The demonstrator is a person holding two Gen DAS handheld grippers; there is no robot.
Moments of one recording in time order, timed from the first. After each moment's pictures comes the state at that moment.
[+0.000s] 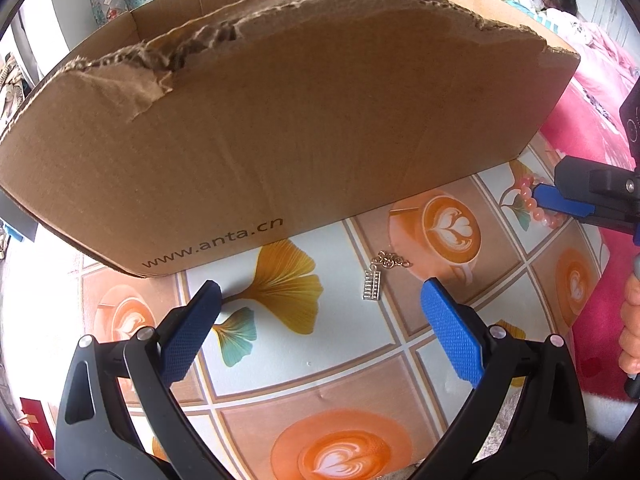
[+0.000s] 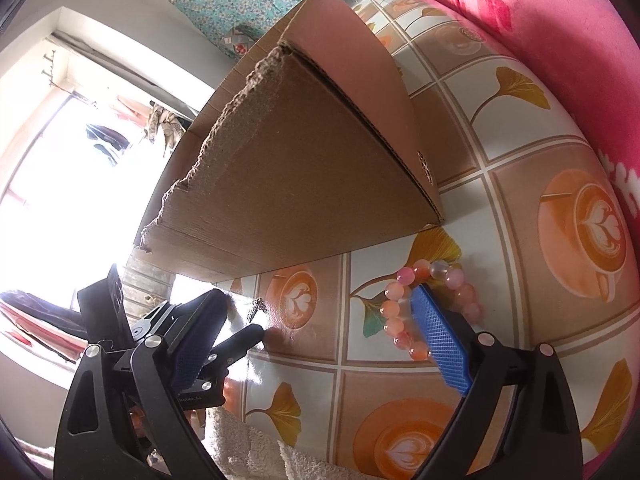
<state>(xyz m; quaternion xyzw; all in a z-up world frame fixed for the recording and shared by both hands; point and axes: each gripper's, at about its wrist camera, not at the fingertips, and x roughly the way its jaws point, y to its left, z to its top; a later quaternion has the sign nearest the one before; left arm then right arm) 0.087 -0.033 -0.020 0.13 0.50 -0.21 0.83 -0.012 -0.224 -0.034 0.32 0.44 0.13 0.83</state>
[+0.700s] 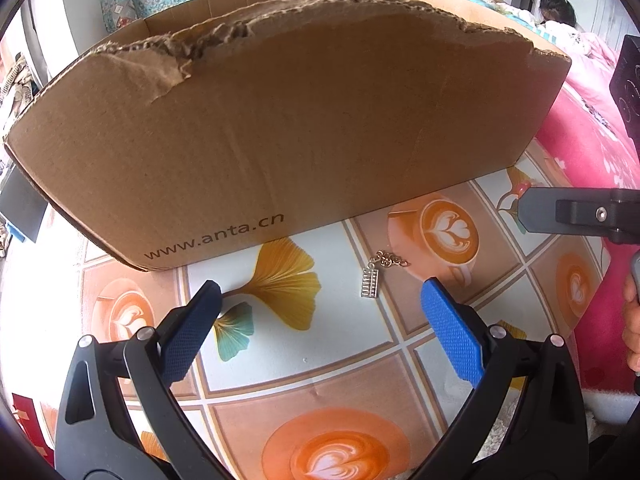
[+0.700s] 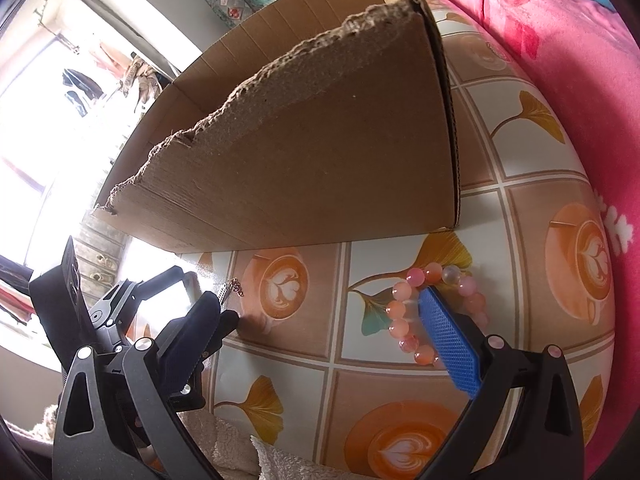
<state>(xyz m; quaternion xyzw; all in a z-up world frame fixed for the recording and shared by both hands) 0.079 -0.043 -0.022 0.12 0.46 -0.20 0.85 0.008 -0.198 -0.024 0.23 0.48 0.09 0.84</state>
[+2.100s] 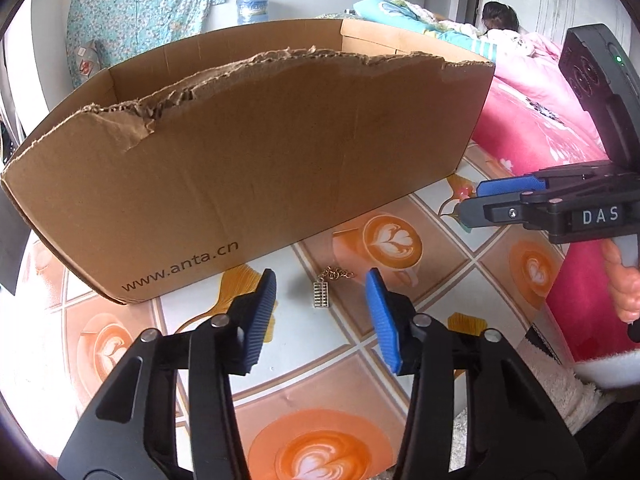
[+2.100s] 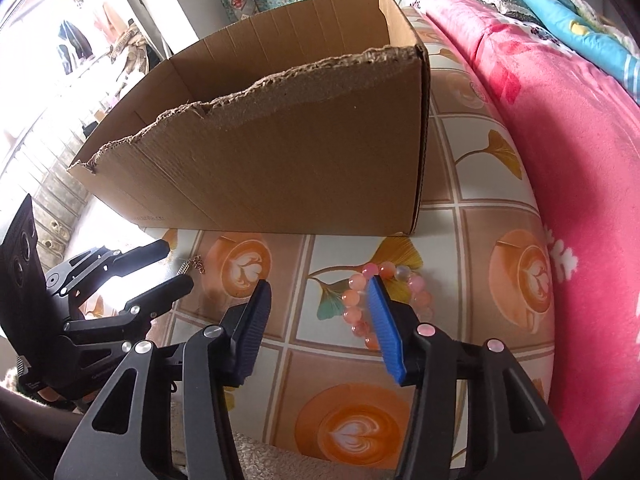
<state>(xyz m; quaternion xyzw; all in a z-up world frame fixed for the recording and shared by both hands) 0.017 -0.022 -0.023 0.12 0.39 -0.30 0.86 -0.006 -0.197 -0.011 0.11 0.48 0.05 0.87</state>
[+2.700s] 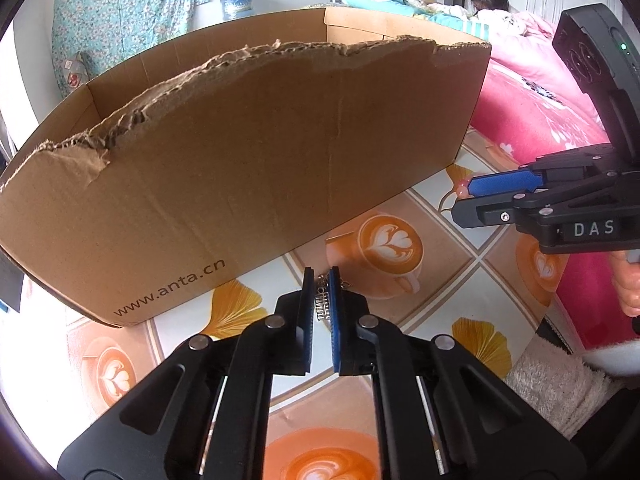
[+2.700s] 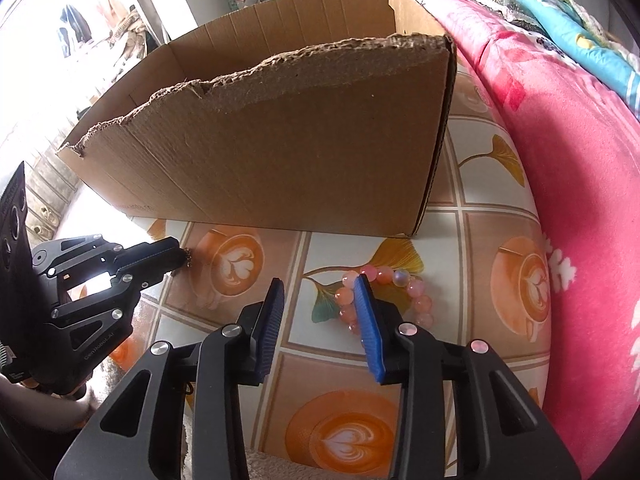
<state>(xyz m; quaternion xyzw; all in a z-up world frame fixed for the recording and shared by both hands) 0.025 -0.033 -0.021 0.16 0.40 -0.31 0.85 -0.004 -0.184 -0.016 0.07 0.49 0.04 0.87</state>
